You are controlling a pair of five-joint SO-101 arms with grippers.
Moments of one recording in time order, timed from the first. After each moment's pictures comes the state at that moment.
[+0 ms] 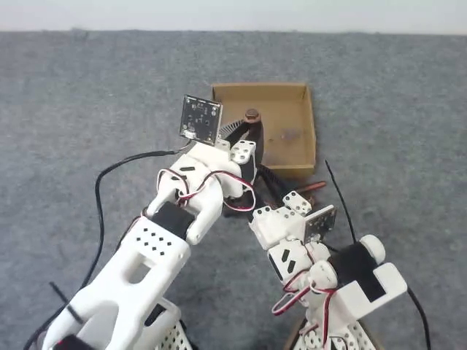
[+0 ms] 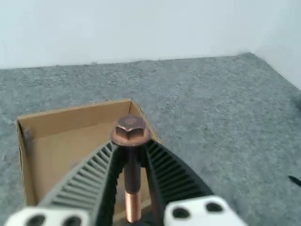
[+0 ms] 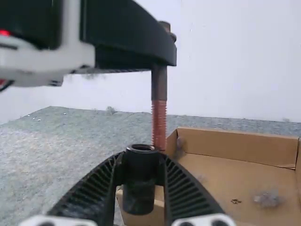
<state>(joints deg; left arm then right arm) 24.4 -38.3 57.5 13.7 18.9 -32.3 4.6 94.9 -94.1 -9.3</state>
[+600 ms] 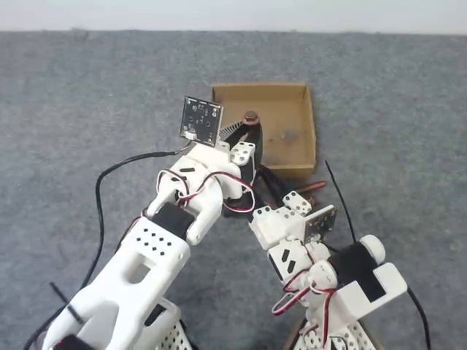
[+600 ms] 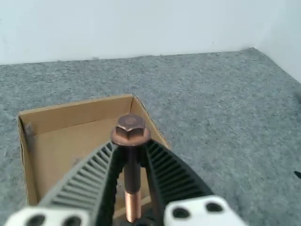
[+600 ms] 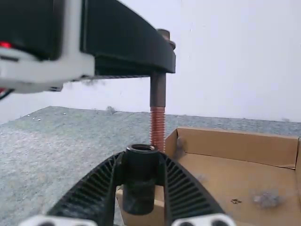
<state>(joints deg) 24.3 -38.3 58.2 13.7 18.6 -32.3 4.6 94.9 -94.1 -9.3</state>
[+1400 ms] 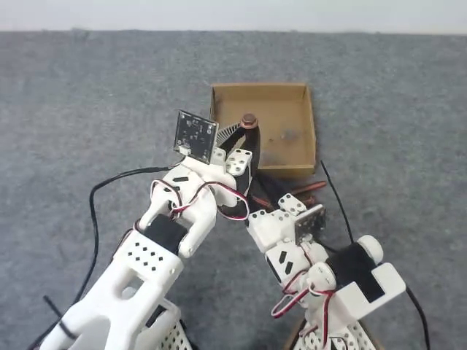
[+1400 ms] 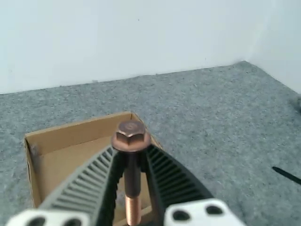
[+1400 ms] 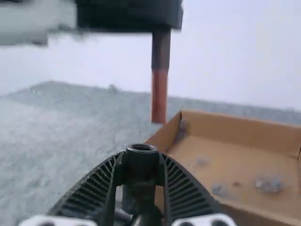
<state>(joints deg) 24.7 -46.1 62.5 13.7 14.7 -33.8 4.7 94.8 -88.3 -5.6</state>
